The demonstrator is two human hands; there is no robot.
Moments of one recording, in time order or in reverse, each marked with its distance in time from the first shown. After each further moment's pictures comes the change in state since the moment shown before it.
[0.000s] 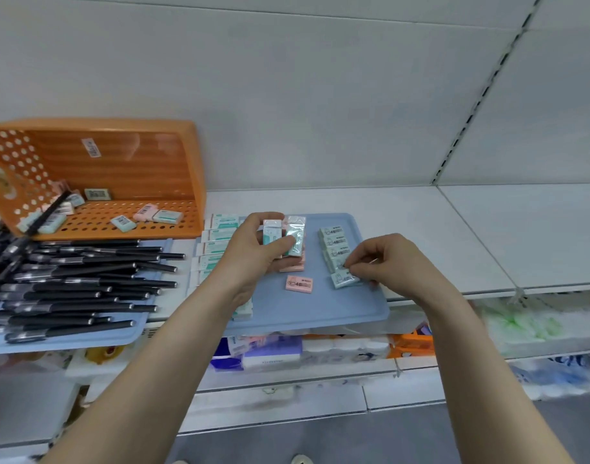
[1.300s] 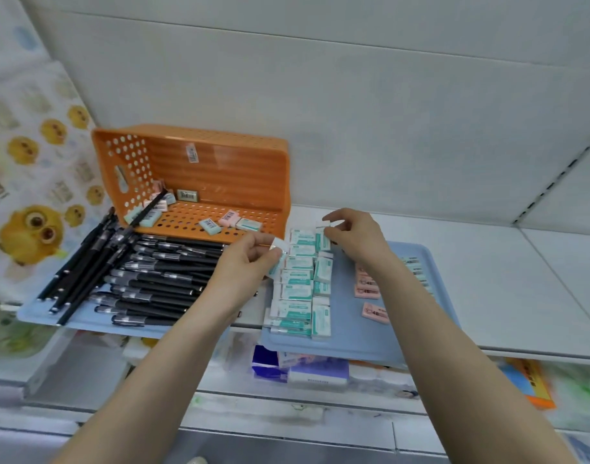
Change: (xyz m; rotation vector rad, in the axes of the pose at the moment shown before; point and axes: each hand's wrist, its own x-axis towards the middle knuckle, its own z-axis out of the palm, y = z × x) left_hand -0.019 0.019 -0.121 0.311 0.199 0.093; right_hand 0.105 -0.106 0.108 0.076 0.062 -0.120
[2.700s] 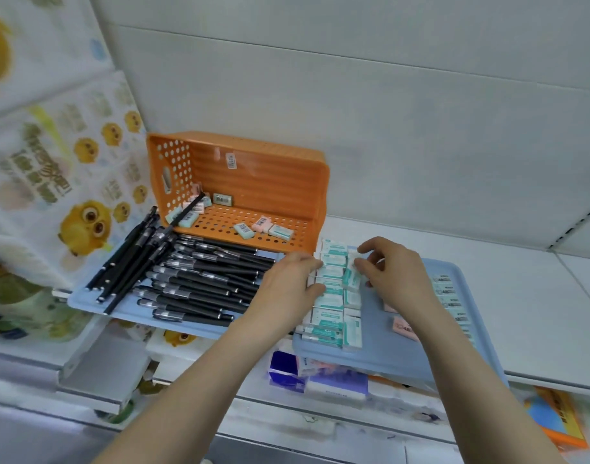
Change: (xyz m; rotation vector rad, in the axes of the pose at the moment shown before) left_hand -0.004 -0.005 0.003 0.791 -0.070 0.267; right_hand -0.049 -0.013 0.005 -0.329 0.044 -0.128
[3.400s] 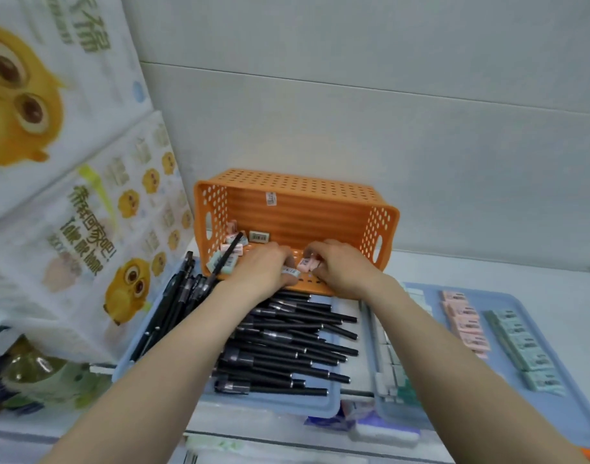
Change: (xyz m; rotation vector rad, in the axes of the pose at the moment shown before) left_hand 0.099 -0.123 -0.095 0.372 -0.133 0.047; right_hand 0.117 -0.099 0.104 -0.364 -0.323 -0.230
